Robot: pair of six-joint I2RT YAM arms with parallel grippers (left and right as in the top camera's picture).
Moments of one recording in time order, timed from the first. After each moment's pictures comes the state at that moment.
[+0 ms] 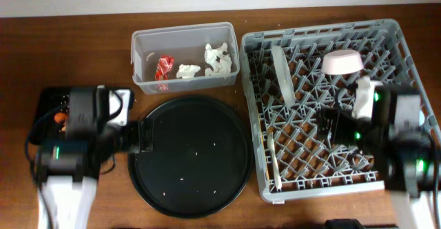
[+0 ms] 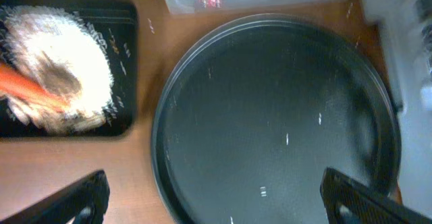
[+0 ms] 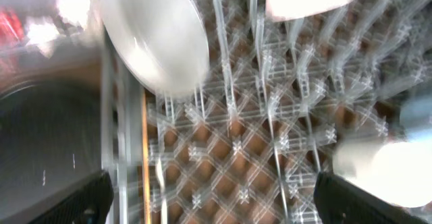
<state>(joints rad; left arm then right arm) -0.04 1.08 1.18 -1.13 0.09 -0.03 -0.01 0.95 1.13 -1.03 -0.09 0.12</state>
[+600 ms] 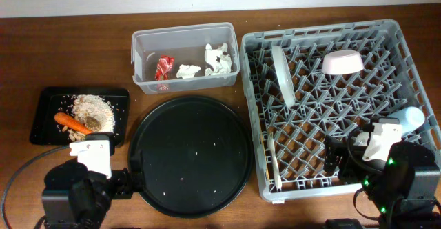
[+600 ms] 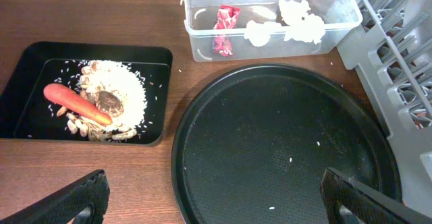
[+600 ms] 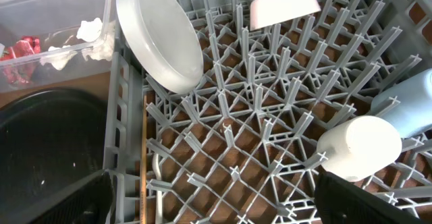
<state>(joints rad) -0.04 0.57 1.00 -1.10 0.02 -0.05 -0.01 0.60 0.99 -1.06 -0.05 0.14</state>
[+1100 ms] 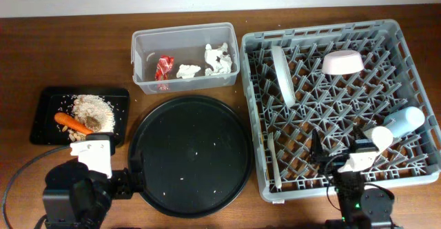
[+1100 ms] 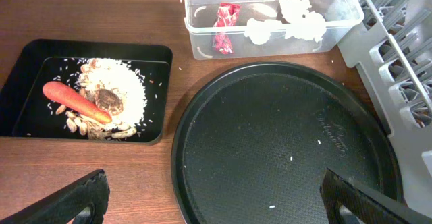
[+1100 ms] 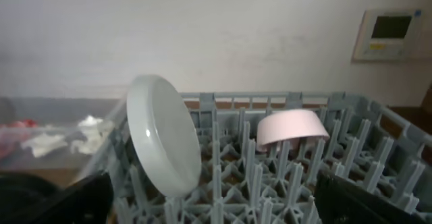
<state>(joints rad) -0.04 0.57 1.00 -1.10 0.02 -0.05 0.01 0.01 0.14 -0.15 -0.04 -0.01</state>
